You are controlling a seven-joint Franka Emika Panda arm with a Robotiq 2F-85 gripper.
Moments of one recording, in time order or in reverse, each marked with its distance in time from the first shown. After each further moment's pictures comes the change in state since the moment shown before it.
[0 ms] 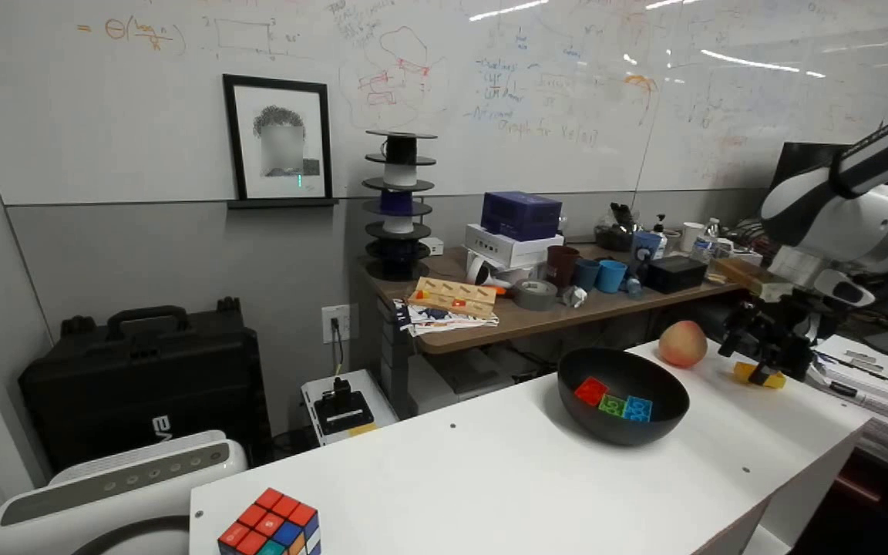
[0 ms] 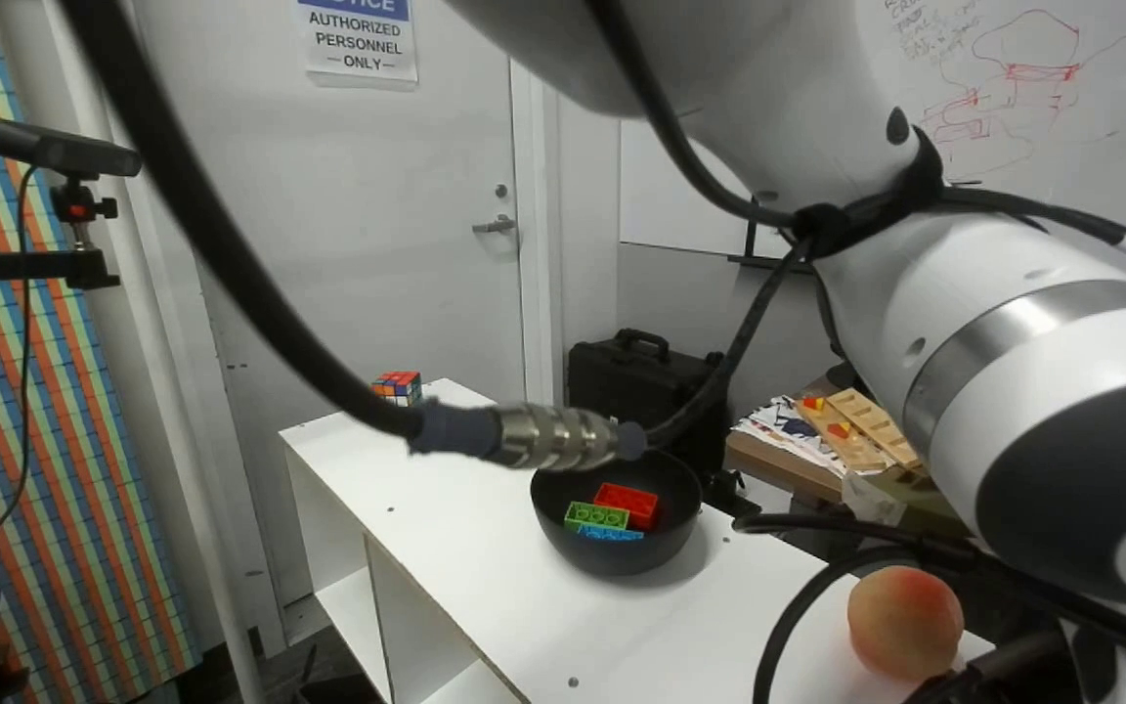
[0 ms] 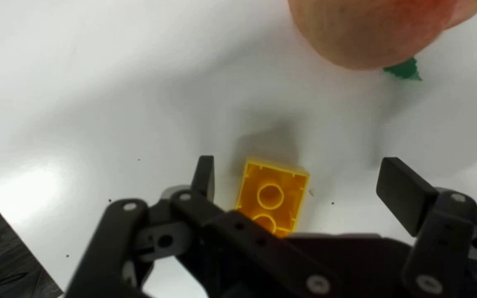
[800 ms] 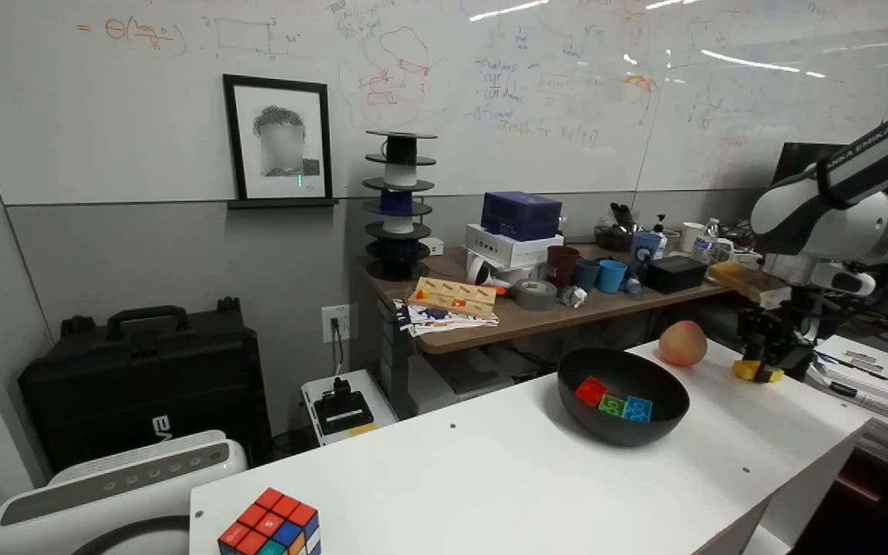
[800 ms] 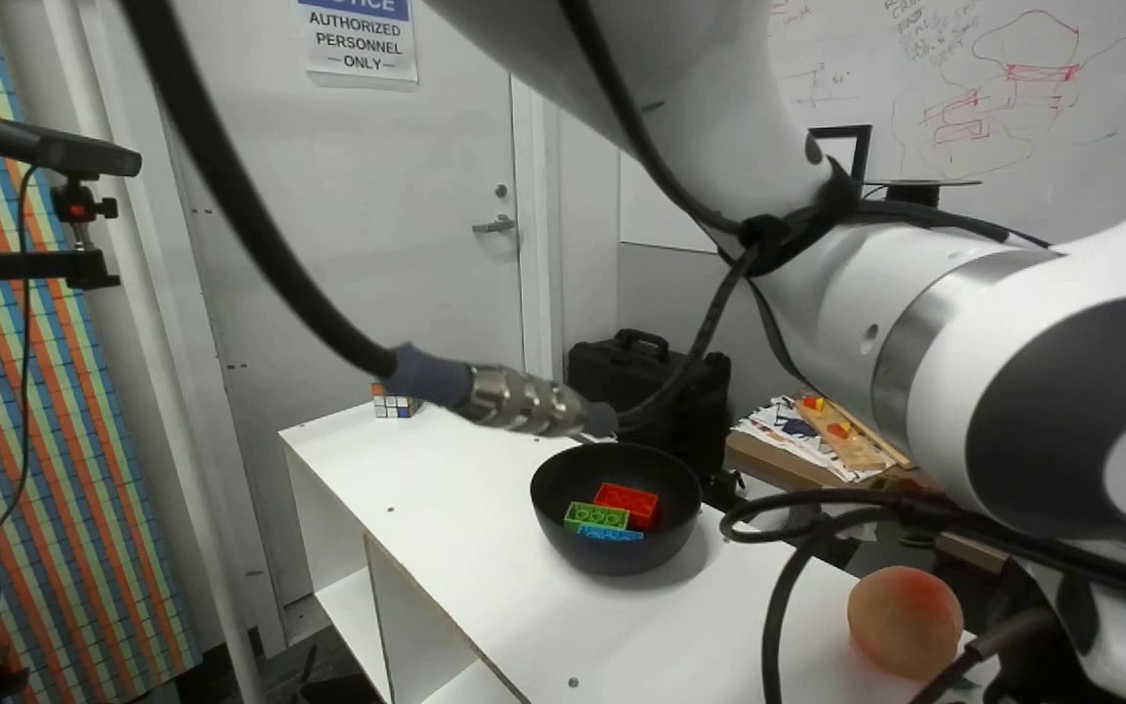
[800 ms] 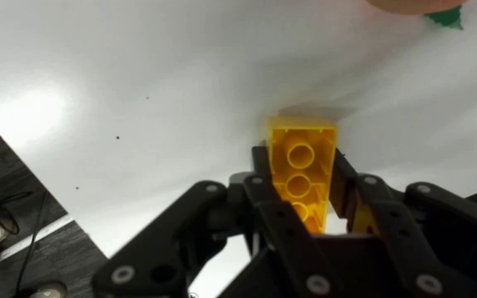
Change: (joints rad) arm 0.091 -0.014 -0.091 -0.023 -0.181 0.005 0.094
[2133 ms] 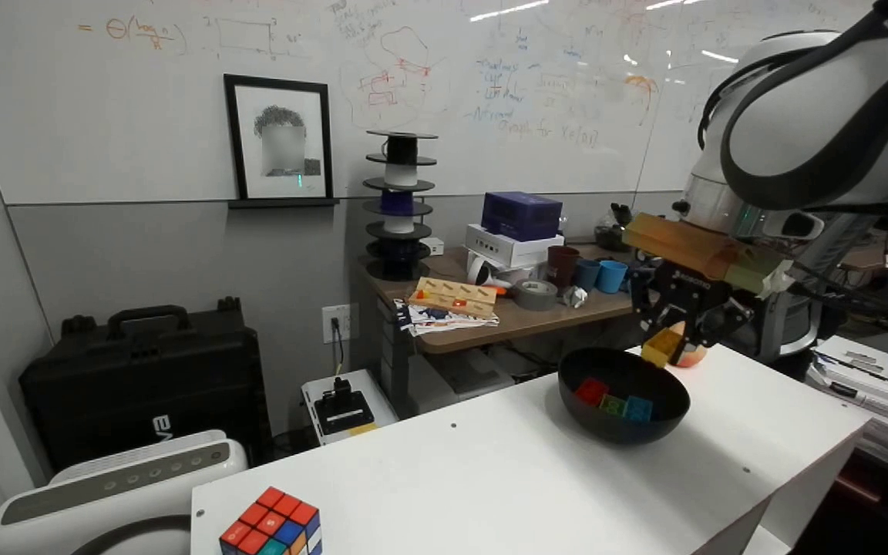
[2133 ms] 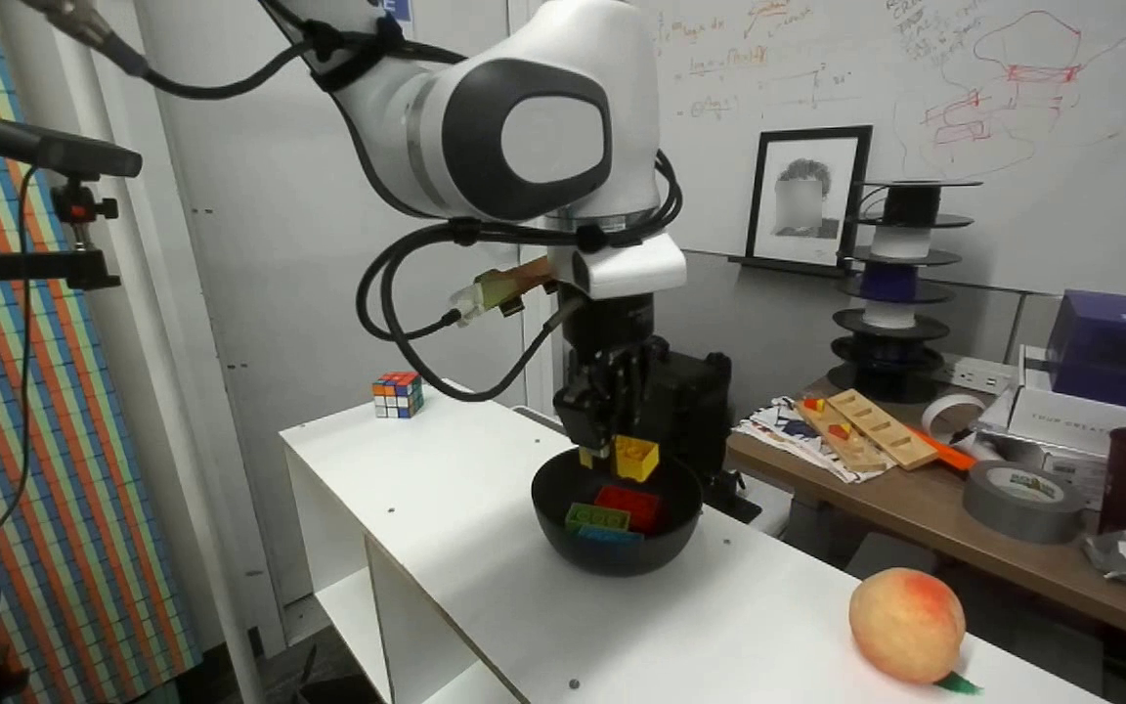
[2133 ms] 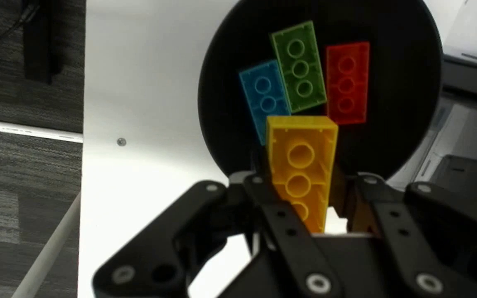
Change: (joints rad) arm 0.337 -0.519 0.167 -0.646 -0.264 0.309 -0.195
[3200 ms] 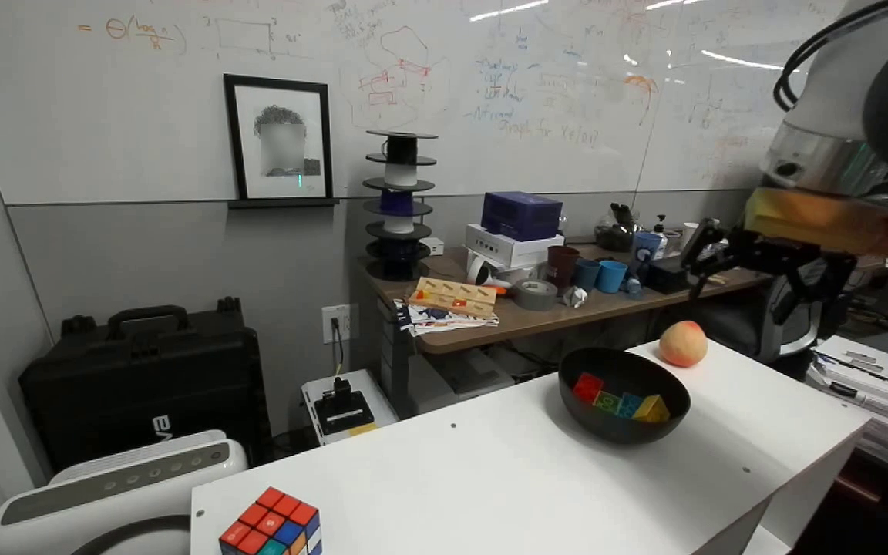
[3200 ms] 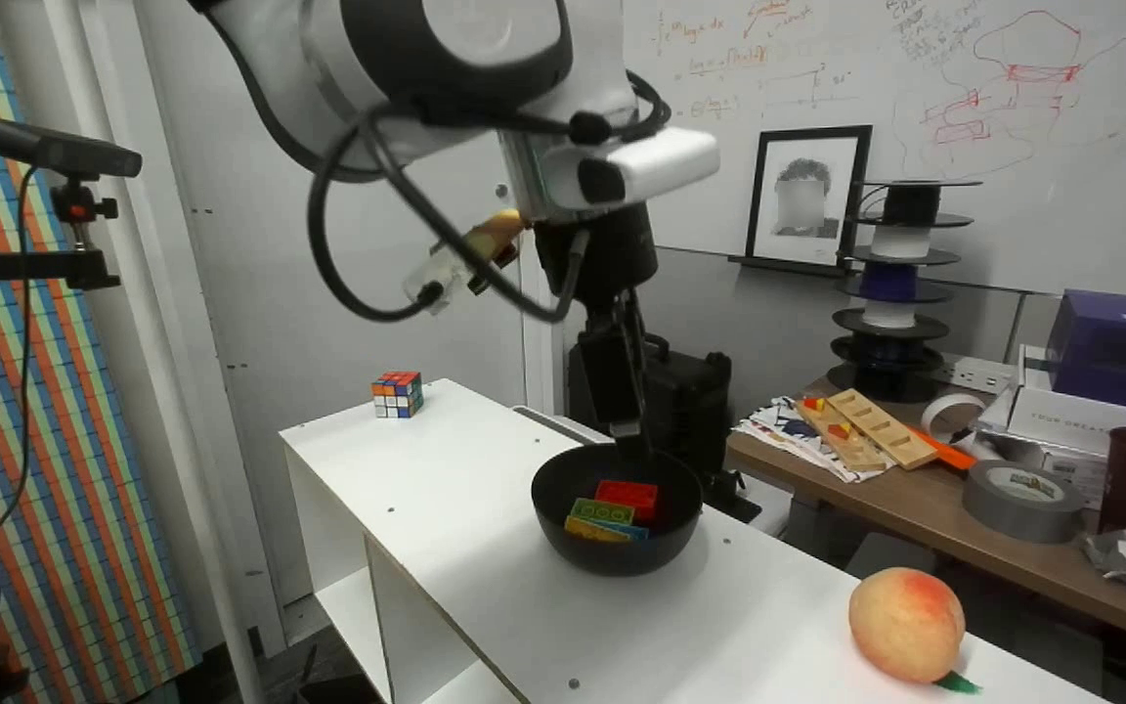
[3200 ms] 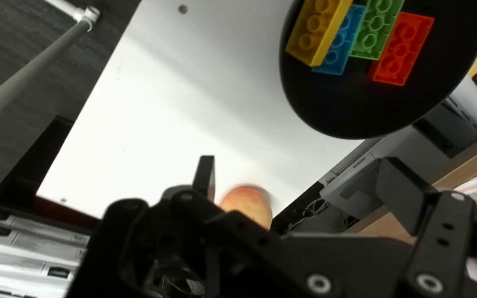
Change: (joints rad) arm 0.045 -0.238 -0.117 -0.236 -0.222 0.113 -0.323
